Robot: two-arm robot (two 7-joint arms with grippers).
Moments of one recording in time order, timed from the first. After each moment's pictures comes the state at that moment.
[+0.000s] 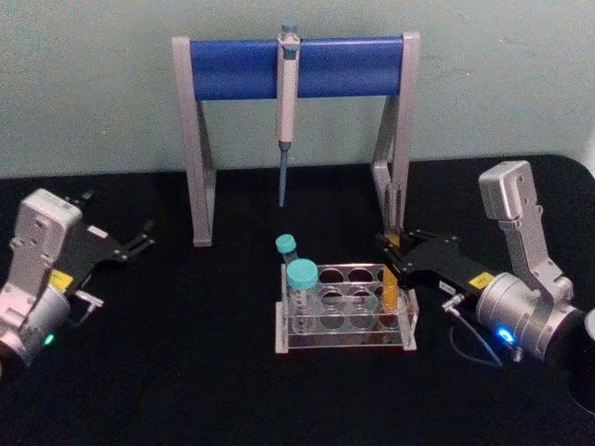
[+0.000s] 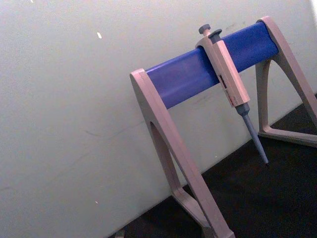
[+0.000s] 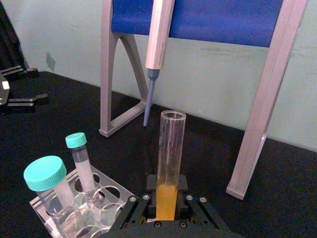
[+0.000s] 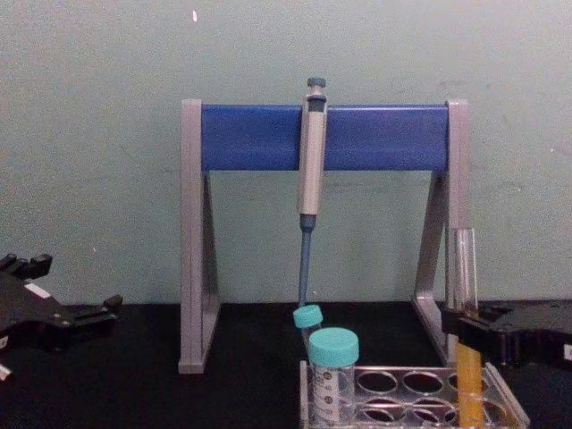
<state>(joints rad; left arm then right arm) -0.20 0.60 0.45 -1.41 -0.25 -0.12 0.03 0.15 0.42 -0.33 -1.55 0.39 0.19 0.33</state>
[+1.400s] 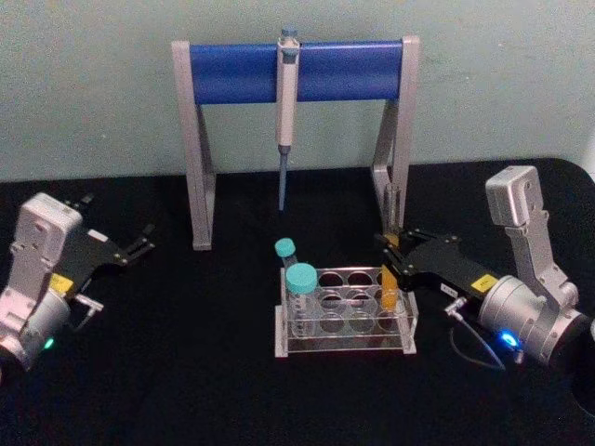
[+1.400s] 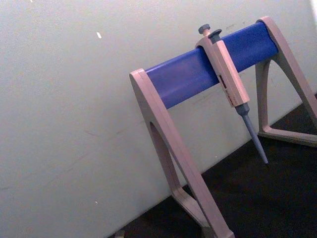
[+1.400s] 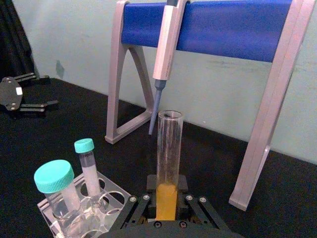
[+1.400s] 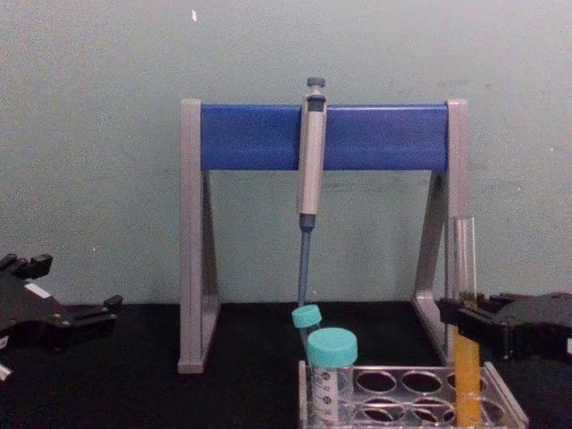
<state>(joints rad) -0.20 0.60 0.45 -1.41 -0.25 -0.12 0.03 0.15 0.43 -0.33 -1.54 0.39 0.13 0.37</state>
